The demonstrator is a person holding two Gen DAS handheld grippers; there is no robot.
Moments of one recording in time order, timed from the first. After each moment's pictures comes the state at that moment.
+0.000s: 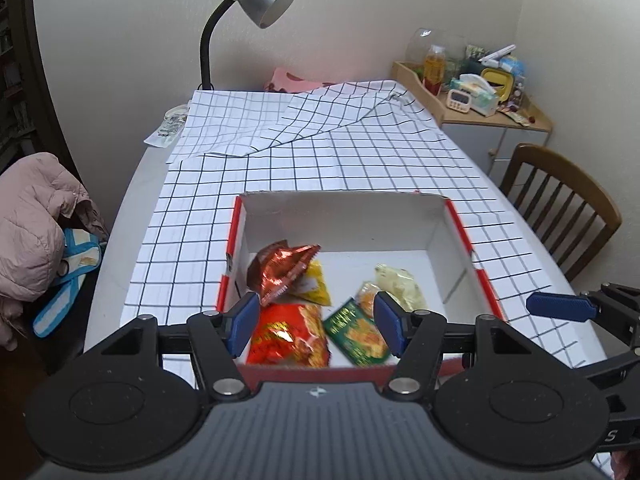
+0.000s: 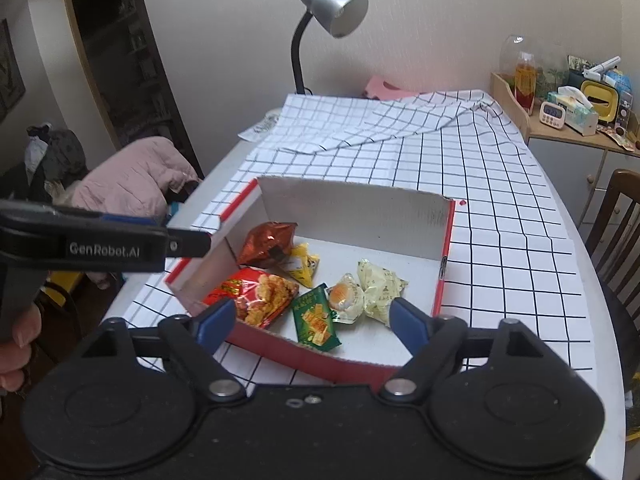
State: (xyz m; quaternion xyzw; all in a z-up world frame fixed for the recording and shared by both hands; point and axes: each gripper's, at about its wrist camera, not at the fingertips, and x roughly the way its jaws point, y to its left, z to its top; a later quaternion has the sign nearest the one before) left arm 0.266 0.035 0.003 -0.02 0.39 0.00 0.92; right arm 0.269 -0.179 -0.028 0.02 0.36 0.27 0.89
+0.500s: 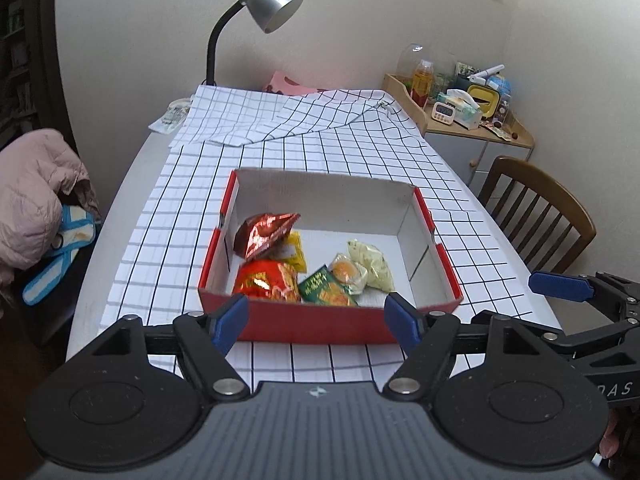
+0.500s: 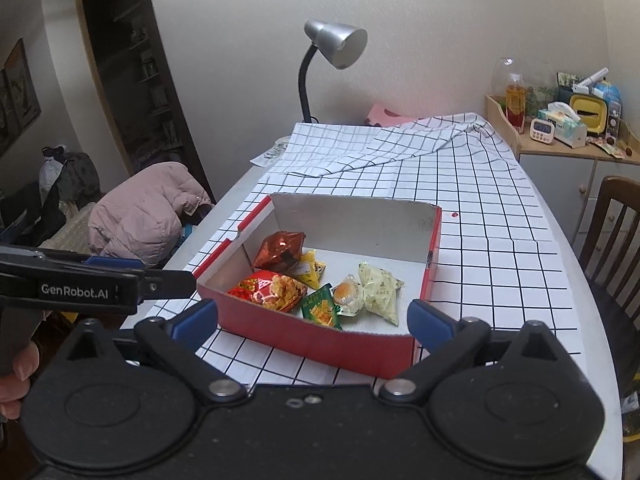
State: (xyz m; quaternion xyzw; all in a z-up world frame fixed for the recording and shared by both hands) left arm 0.199 0.027 0.004 -0.07 0.37 -0.01 0.93; right arm 0.220 -0.210 -0.021 0.03 0.32 0.28 0.91
